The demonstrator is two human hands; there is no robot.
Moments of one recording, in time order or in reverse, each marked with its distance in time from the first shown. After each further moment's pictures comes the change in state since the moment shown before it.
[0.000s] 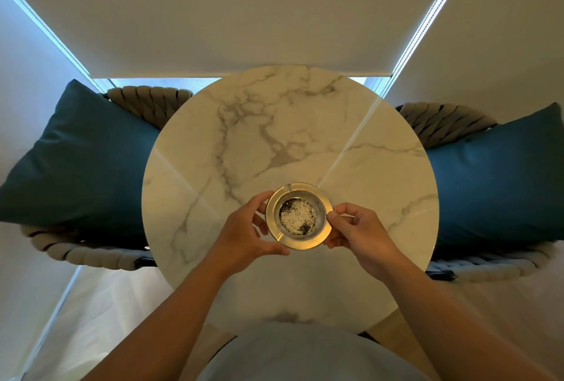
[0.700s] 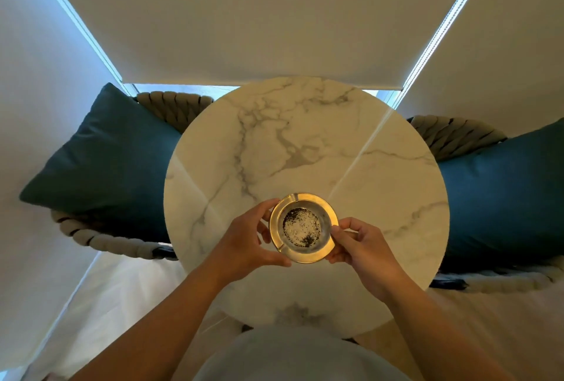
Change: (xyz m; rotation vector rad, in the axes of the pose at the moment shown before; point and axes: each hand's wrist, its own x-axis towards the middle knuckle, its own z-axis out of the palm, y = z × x) left_hand -0.048 0.004 -0.018 0.081 -0.029 0.081; right_hand -0.045 0.016 0.027 0.006 -0.007 -0.026
